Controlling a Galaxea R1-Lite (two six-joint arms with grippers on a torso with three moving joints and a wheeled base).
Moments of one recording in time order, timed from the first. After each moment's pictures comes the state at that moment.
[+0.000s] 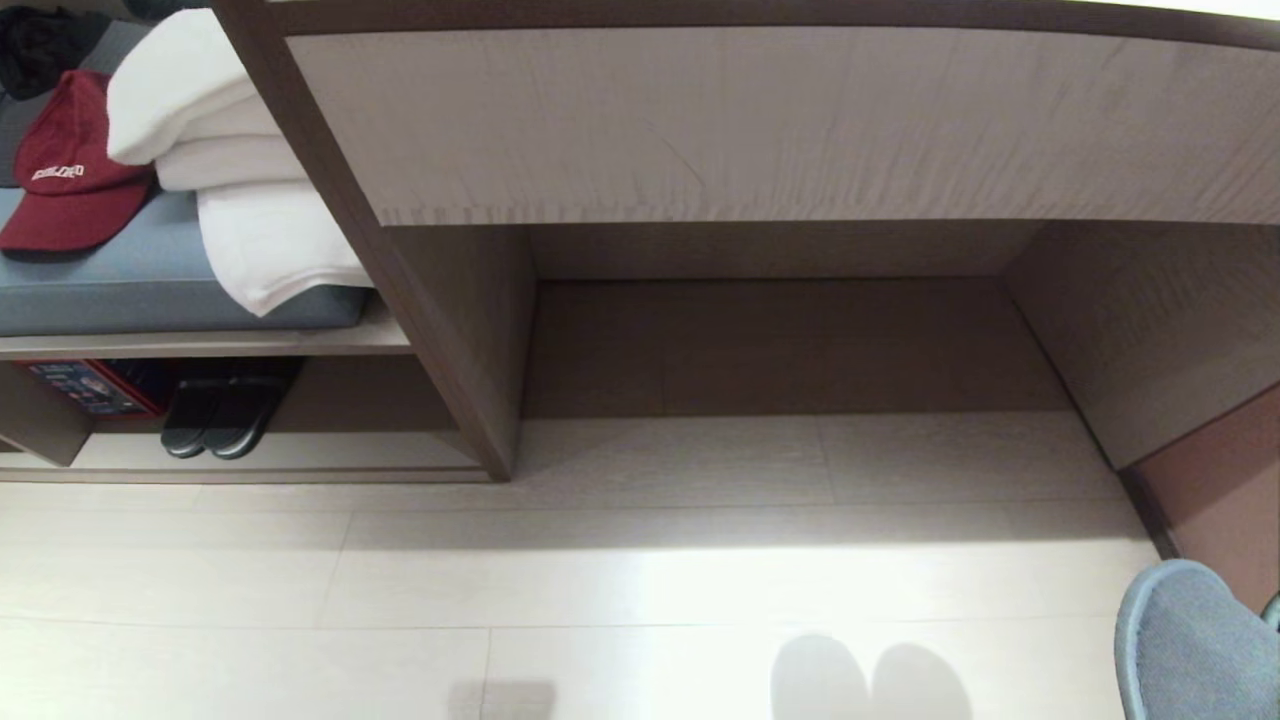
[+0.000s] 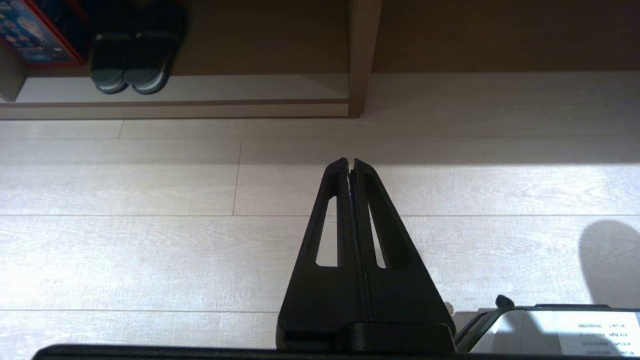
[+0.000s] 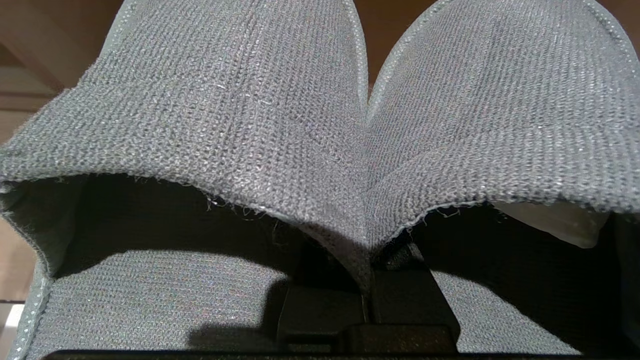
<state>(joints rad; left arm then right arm) 0.00 0.00 0.00 0.00 0.00 -0.01 0.01 0.00 0.00 -0.01 0.00 0.00</state>
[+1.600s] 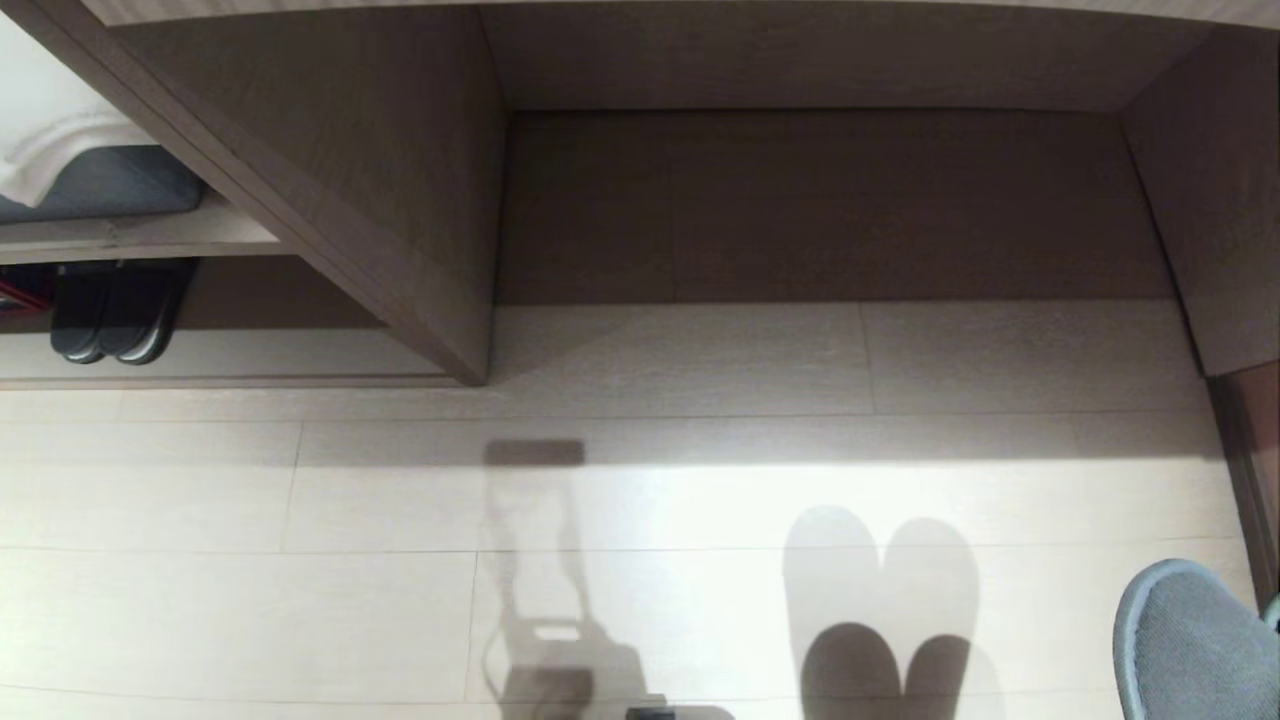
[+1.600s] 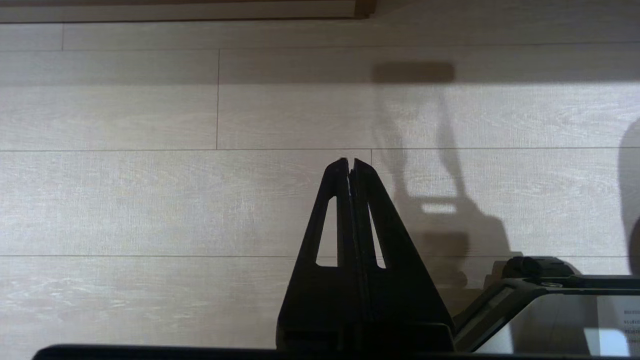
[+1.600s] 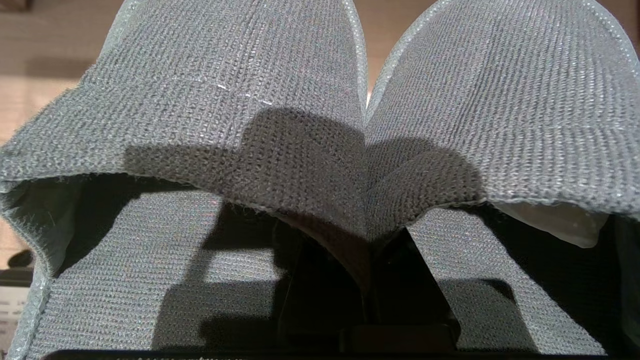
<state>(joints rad) 0.00 0.00 0.00 0.00 0.00 -0.01 0.01 0.00 0.00 -0.01 0.00 0.00</state>
